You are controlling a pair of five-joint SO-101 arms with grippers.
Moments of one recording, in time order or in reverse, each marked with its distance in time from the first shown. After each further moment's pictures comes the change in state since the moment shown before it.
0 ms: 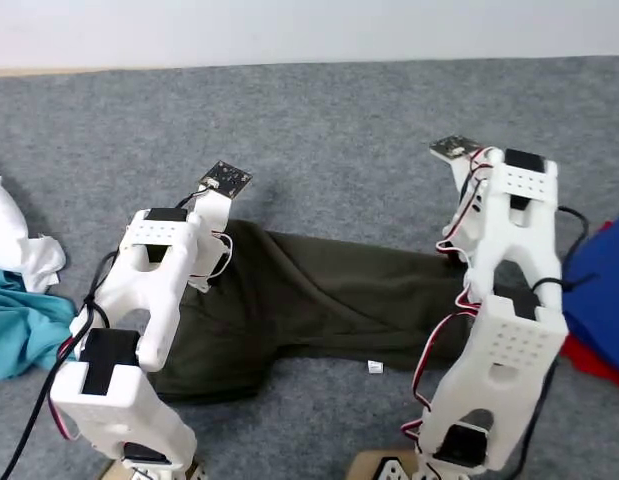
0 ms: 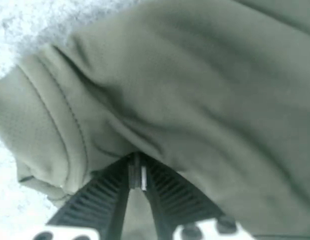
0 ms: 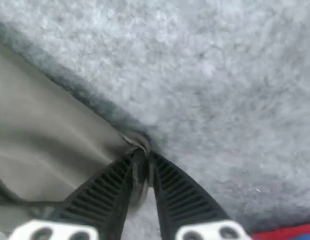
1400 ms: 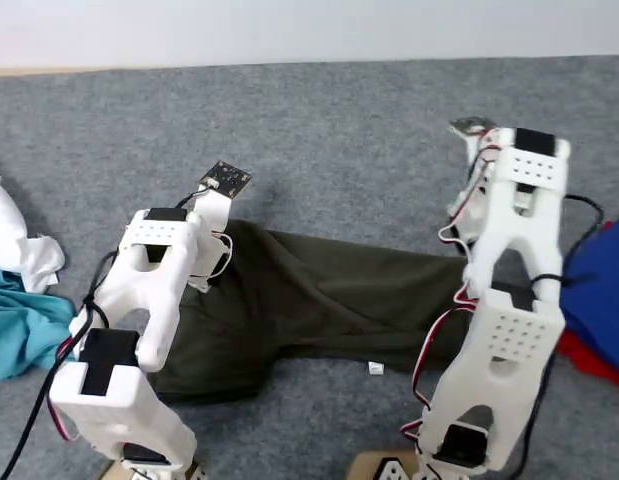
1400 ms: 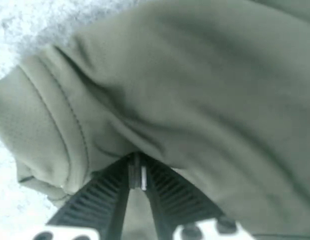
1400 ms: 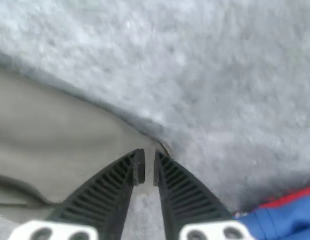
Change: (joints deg) left arm 0.0 0.0 0.0 0.0 0.0; right arm -2.1 3.8 -14.5 10.1 -11.3
